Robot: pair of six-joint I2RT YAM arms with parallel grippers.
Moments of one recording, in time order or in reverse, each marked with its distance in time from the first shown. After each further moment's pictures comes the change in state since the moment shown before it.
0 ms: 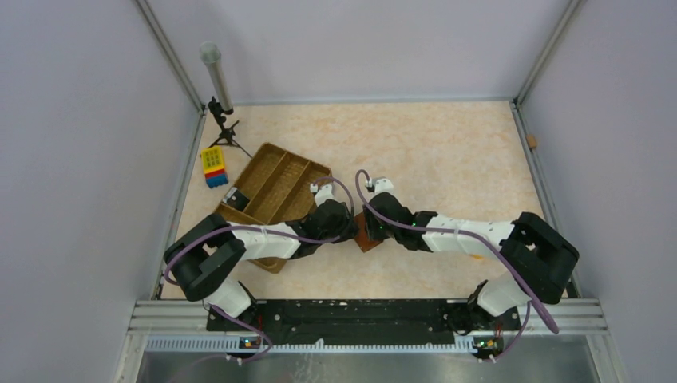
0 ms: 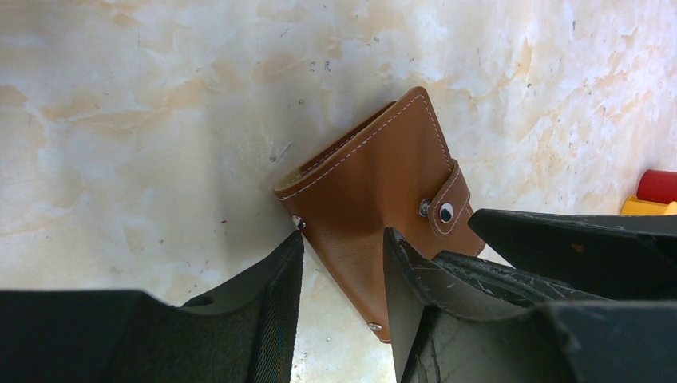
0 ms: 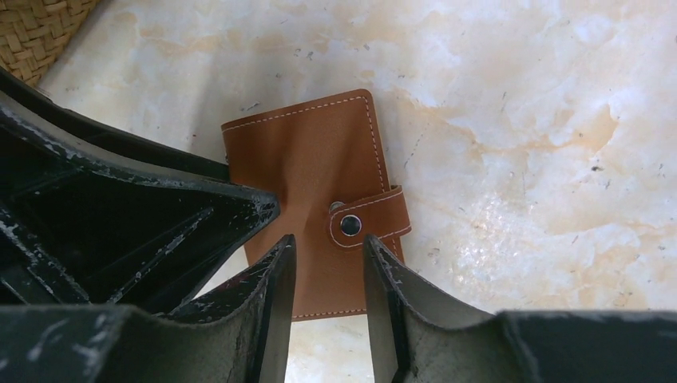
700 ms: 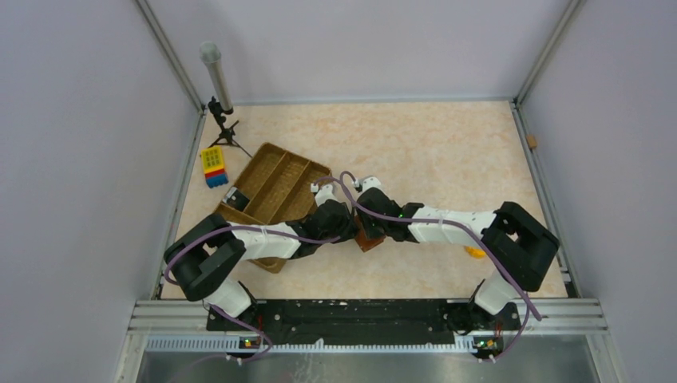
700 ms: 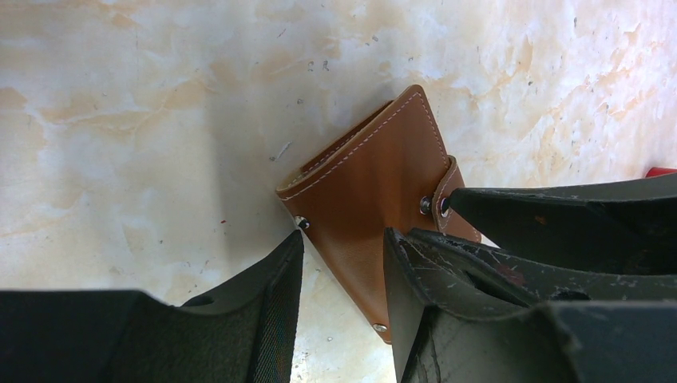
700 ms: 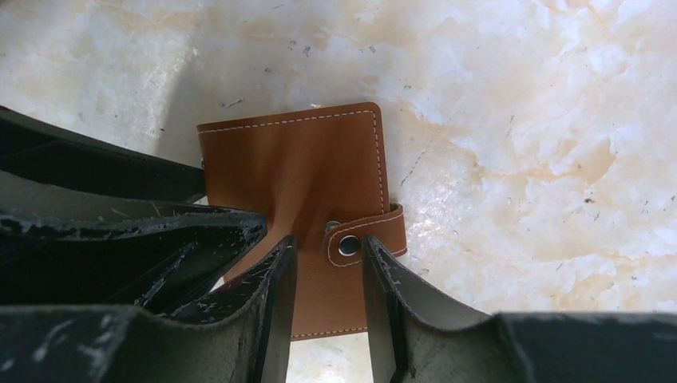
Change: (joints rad) left arm -0.002 0.000 0.002 -0.002 -0.010 0.011; right arm 0.000 0.119 0.130 -0.122 -0.007 -0.125
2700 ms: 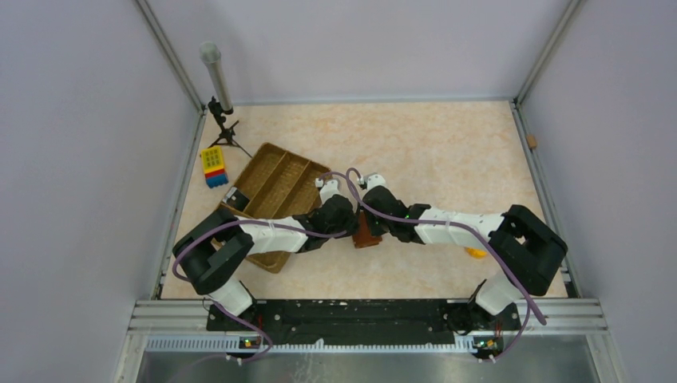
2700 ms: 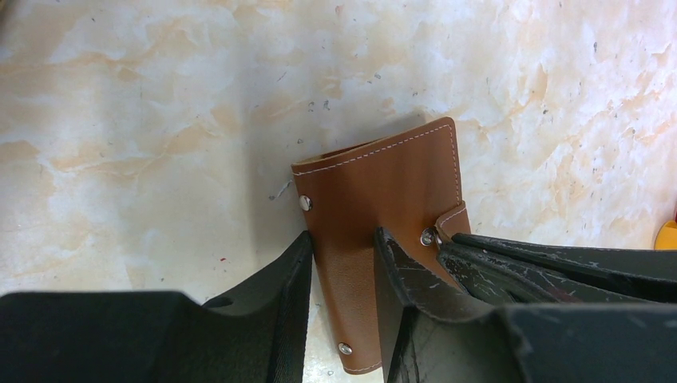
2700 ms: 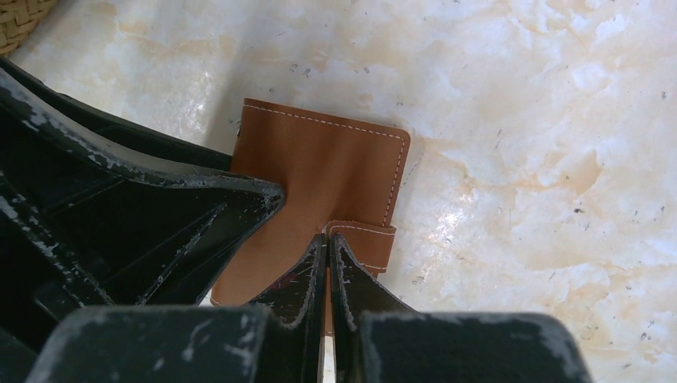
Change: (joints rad) left arm -0.002 0.066 0.086 -0.058 -0.049 0.038; right arm -0.029 -0.042 -0.042 0.066 -0.019 -0.001
